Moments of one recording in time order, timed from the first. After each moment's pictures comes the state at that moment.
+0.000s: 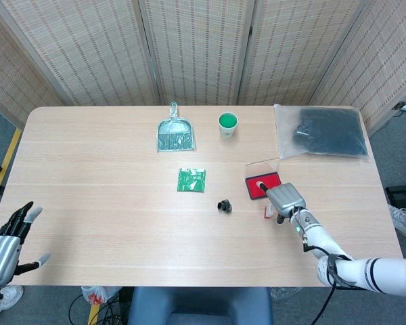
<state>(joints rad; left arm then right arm) -0.08 -1.09 0.01 -1.63 1.60 1.52 -0.04 0.95 -1.23 -0.08 -1.72 -0.62 0.84 -0.58</state>
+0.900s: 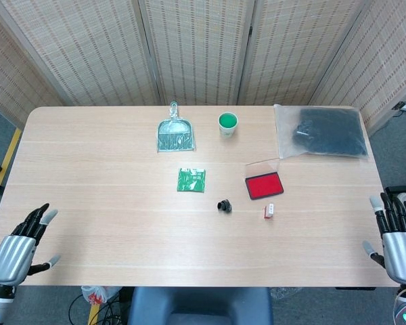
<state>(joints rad) -0.10 -1.13 0.02 -1.62 1.64 1.50 0.04 0.15 -1.20 -0.20 -1.54 -1.42 1.86 -0.27</state>
